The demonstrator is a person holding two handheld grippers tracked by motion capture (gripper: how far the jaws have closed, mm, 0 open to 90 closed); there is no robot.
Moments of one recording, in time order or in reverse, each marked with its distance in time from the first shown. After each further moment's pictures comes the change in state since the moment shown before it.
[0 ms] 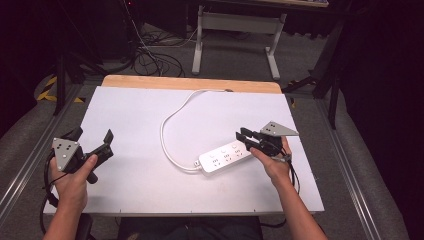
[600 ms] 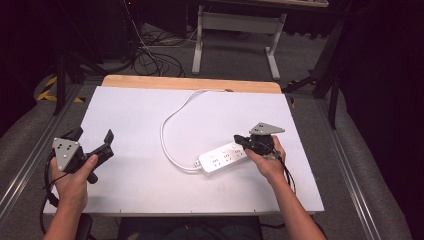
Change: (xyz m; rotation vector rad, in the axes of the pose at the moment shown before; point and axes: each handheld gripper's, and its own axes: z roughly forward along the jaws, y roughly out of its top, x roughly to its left) left arm -0.001 0.000 0.000 0.001 0.000 0.005; right arm 0.001 -0.009 0.024 0.178 -0.021 -0.025
